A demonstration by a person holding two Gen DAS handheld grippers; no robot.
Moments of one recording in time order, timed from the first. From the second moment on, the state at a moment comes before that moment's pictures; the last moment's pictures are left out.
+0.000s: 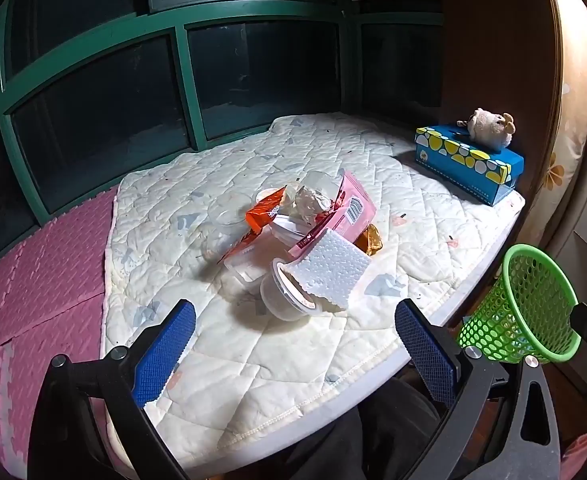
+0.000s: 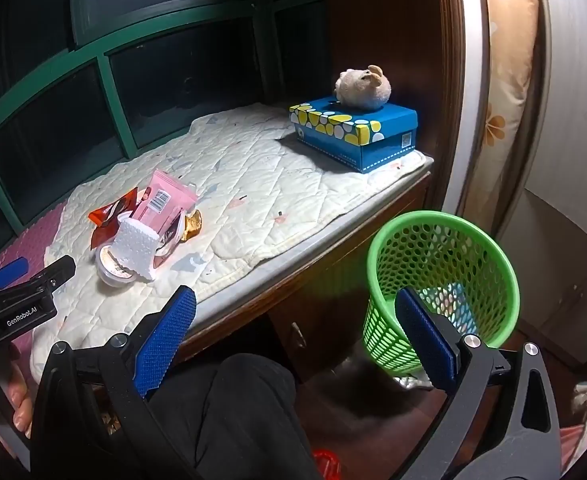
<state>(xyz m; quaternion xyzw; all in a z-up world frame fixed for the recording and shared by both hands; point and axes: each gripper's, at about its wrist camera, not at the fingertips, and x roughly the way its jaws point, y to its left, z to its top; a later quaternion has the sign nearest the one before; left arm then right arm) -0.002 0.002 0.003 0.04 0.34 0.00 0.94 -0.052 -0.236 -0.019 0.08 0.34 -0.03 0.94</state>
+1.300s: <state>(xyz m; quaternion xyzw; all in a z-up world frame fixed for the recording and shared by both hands) -0.002 0.003 0.006 0.03 0.33 0.01 0.94 -0.052 -0.239 -0.016 0.08 0.33 -0.03 0.94</state>
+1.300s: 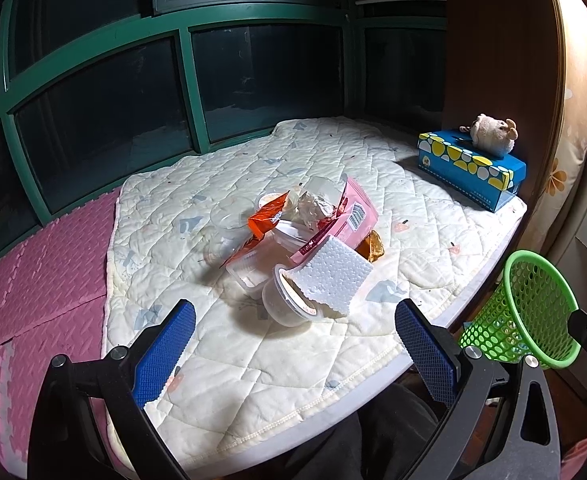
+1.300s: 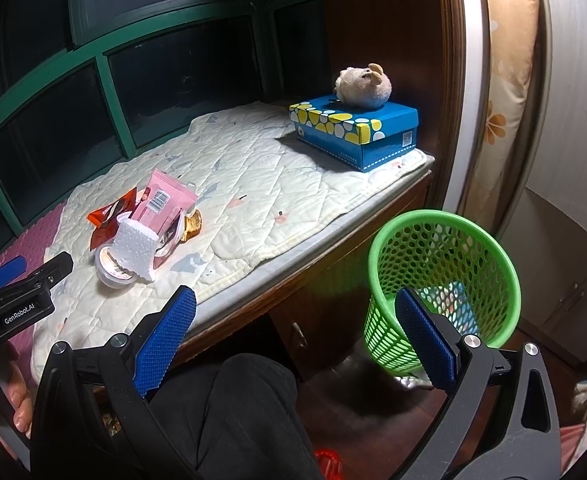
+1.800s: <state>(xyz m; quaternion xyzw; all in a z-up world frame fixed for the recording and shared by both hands) 0.001 0.003 0.006 0.03 0.33 0.01 0.94 -0.050 -0.237 -0.015 0.08 0.34 -0.02 0.94</state>
